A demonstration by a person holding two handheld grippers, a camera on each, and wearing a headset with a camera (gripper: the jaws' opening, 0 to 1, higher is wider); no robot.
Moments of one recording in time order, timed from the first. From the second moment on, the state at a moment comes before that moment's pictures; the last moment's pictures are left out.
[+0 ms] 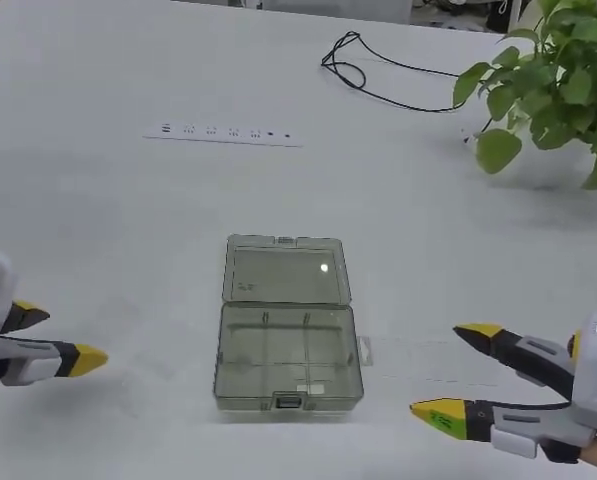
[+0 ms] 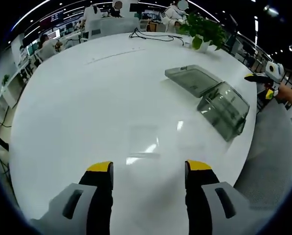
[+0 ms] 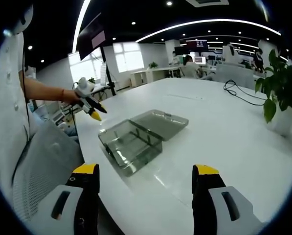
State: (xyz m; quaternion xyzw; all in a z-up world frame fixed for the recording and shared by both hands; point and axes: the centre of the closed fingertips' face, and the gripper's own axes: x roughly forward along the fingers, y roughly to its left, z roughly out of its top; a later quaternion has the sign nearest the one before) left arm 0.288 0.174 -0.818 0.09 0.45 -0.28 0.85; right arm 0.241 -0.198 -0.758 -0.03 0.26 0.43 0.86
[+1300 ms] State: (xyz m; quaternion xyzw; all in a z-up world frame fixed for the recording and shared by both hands) left arm 0.288 0.185 -0.843 0.15 0.53 -0.24 0.80; right arm 0.246 -0.198 -0.762 -0.01 0.26 0.43 0.87
